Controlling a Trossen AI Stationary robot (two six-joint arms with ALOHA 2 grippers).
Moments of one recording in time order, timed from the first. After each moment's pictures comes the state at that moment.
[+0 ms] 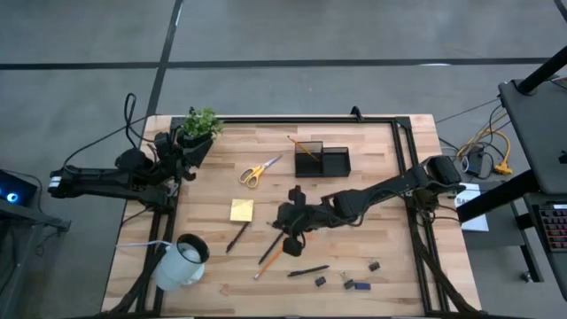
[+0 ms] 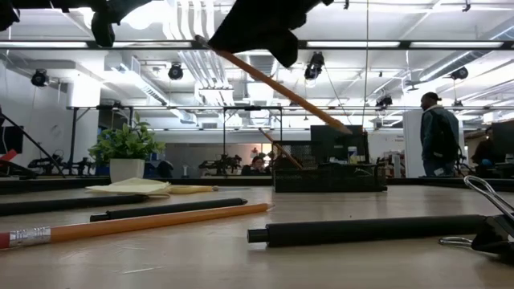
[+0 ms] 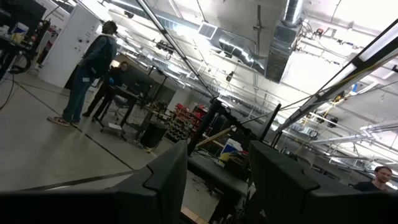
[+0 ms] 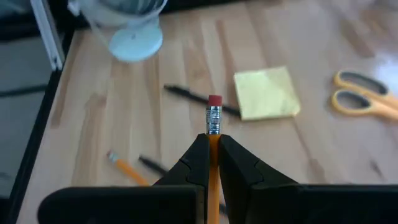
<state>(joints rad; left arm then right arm) 0.00 0.51 0.41 0.46 -0.46 -0.36 0.27 1.82 1.37 -0.20 0.21 0.37</state>
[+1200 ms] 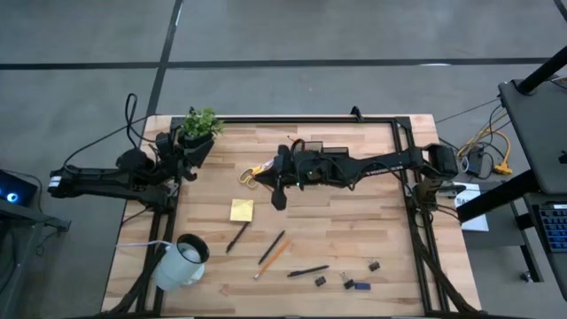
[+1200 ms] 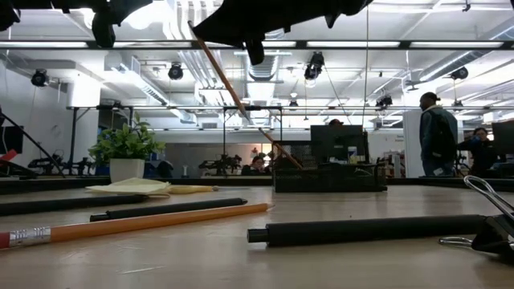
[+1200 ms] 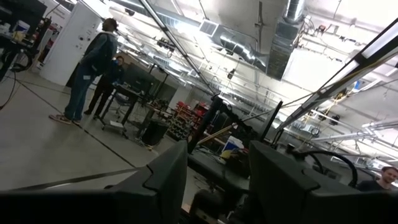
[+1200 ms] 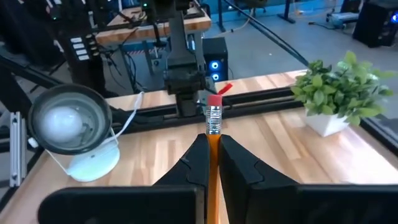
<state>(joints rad) 0.00 0.52 0.41 0.45 -0.46 -0.36 -0.01 1.80 1.31 0.24 0.03 0.15</state>
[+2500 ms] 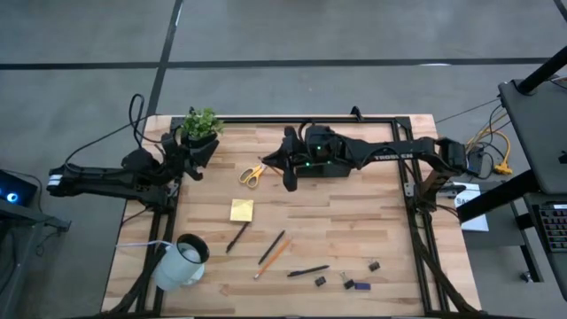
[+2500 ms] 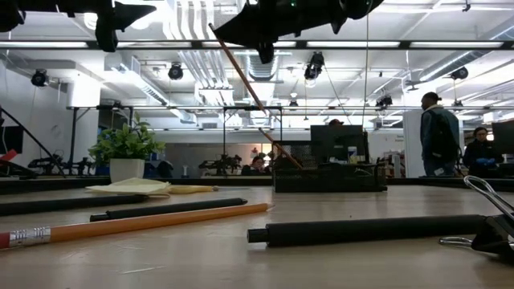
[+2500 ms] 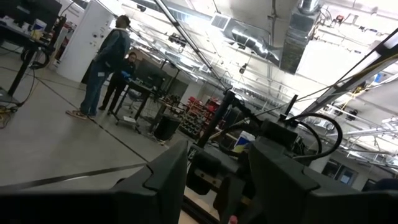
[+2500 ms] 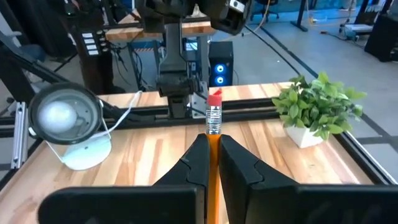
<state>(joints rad) 0.00 0.56 0.41 0.46 -0.50 -0.36 -0.15 1.71 1.28 0.18 -0.16 0.07</state>
